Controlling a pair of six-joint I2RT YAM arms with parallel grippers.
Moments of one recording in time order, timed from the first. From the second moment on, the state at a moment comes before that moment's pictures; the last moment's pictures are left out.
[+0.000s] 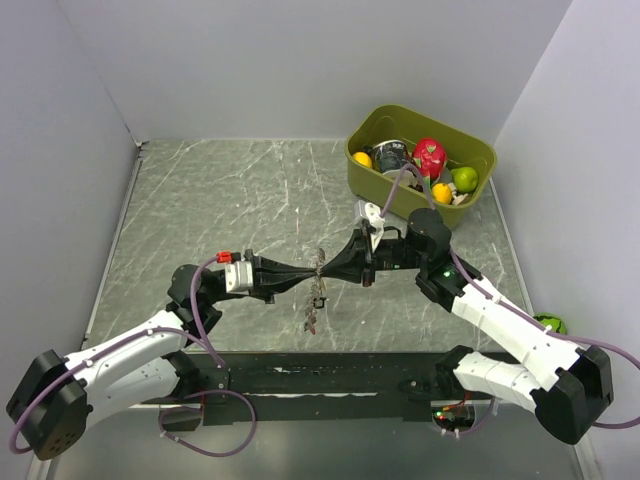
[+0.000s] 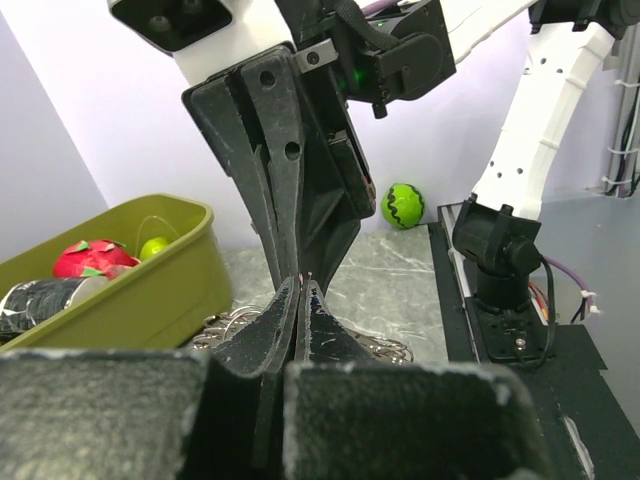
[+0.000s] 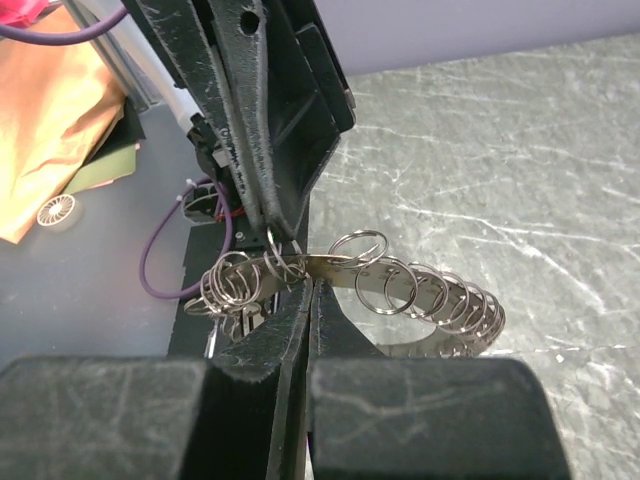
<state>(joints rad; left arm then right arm) -0.74 0.91 0.41 0.98 0.73 -0.06 0.63 1.01 0.80 0.12 -0.94 0.08</state>
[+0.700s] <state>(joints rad) -0.74 0.89 0.41 0.94 0.74 -0.02 0.64 0.86 0.77 0.11 -0.80 0.04</state>
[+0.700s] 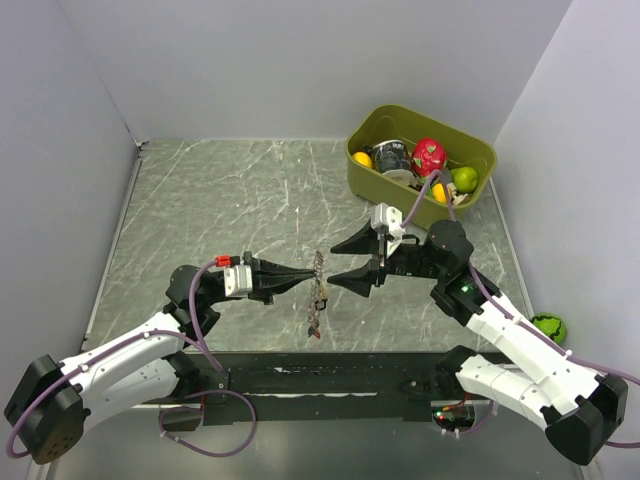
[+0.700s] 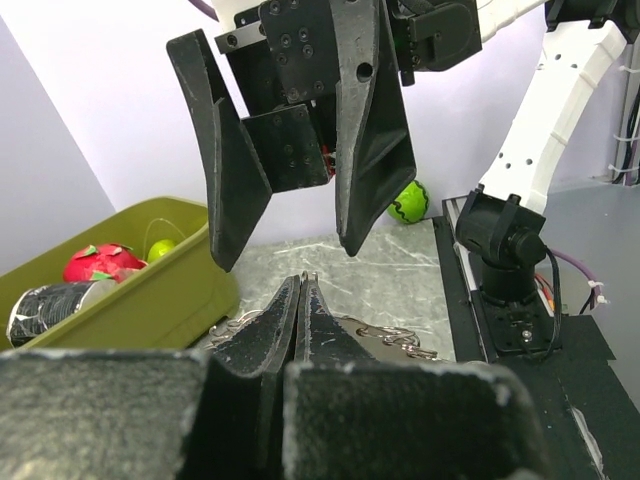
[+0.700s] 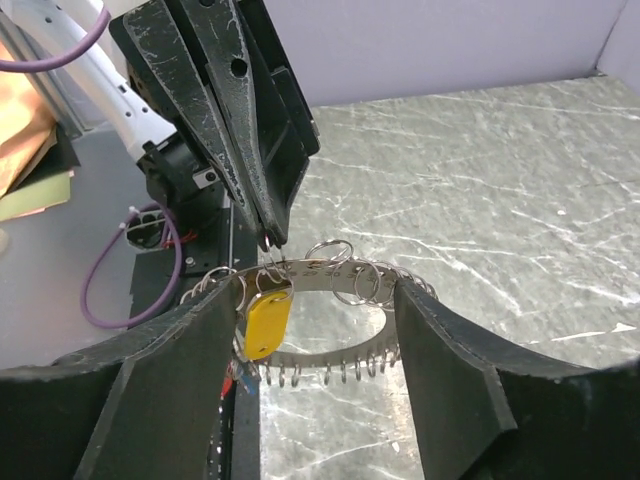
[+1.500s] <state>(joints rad) -0.74 0.89 0.41 0.94 0.74 -0.02 0.70 0.93 0.77 0.15 -0.88 0.06</state>
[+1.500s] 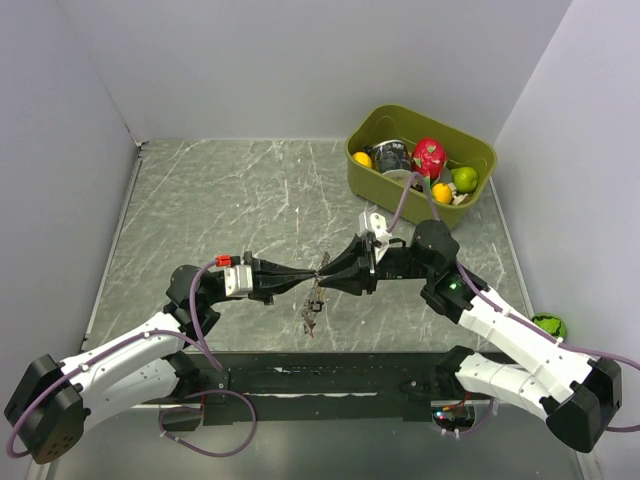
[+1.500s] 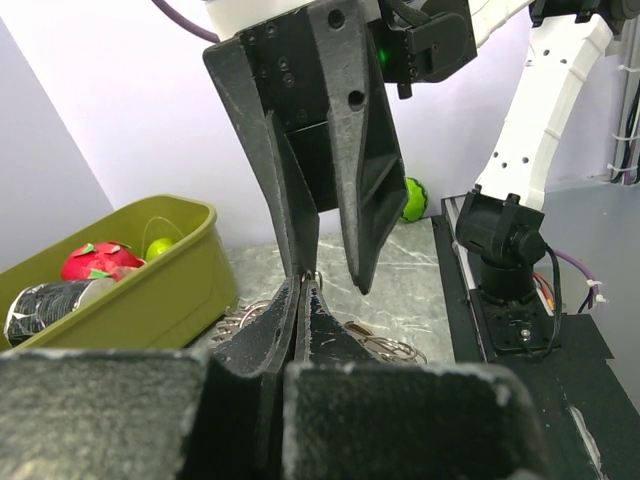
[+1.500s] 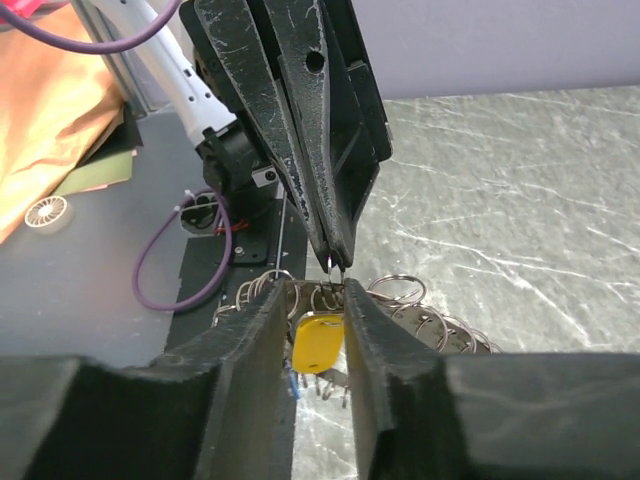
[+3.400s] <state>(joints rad) -0.79 1.05 0.81 -0.05 0.69 0.37 0.74 1.07 1.00 -0.44 -0.66 -0.26</state>
